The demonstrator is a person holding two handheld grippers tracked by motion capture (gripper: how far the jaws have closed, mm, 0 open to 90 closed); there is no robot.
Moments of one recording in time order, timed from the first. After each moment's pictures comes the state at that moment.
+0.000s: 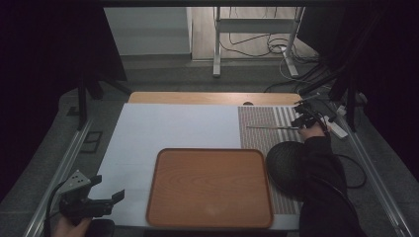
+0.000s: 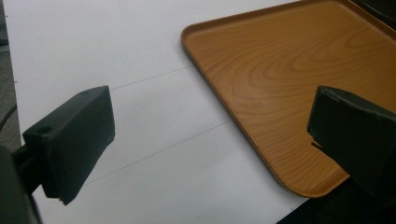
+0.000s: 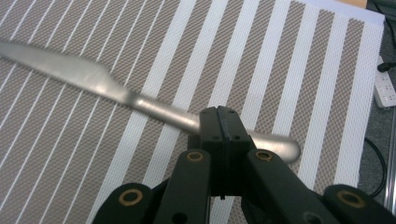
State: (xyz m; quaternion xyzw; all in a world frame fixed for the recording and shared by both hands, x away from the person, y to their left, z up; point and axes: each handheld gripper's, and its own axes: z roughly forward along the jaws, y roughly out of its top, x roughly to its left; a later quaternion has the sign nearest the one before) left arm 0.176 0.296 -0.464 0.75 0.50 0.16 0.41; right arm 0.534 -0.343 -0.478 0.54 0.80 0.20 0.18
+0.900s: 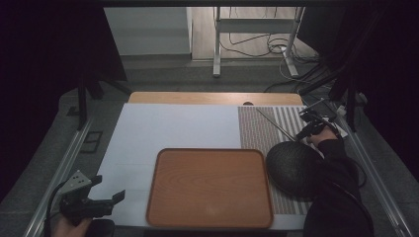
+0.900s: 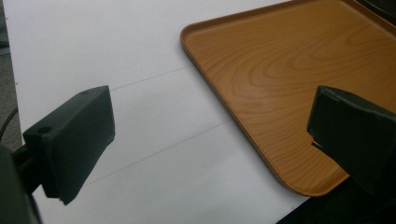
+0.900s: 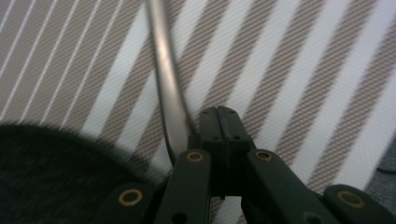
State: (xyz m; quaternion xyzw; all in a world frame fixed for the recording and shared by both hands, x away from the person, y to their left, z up) left arm 0.176 0.294 -0.464 0.75 0.50 0.17 0.41; right arm 0.517 -0.370 -0.486 0.51 0.85 0.14 0.06
